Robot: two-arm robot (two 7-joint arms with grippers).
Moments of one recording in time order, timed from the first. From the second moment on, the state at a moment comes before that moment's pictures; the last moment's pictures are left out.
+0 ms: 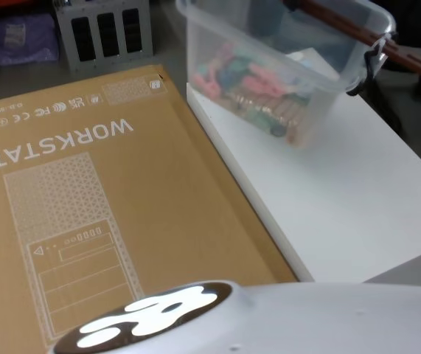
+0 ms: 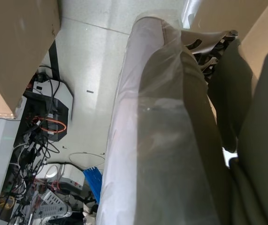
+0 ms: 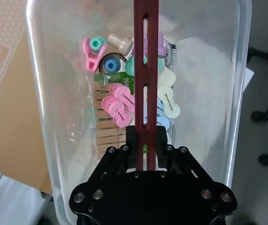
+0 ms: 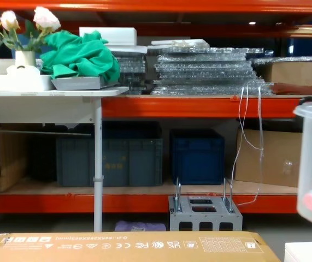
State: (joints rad) left arm -1.47 0.98 1.56 -0.90 0.05 0.15 -1.47; right arm 1.34 0.99 -1.10 -1.45 -0.18 -0.17 1.37
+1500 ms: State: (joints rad) left arm -1.47 0.98 1.56 -0.90 0.05 0.15 -1.47; right arm 1.17 1.09 -1.05 -1.38 -0.24 0.11 1.36
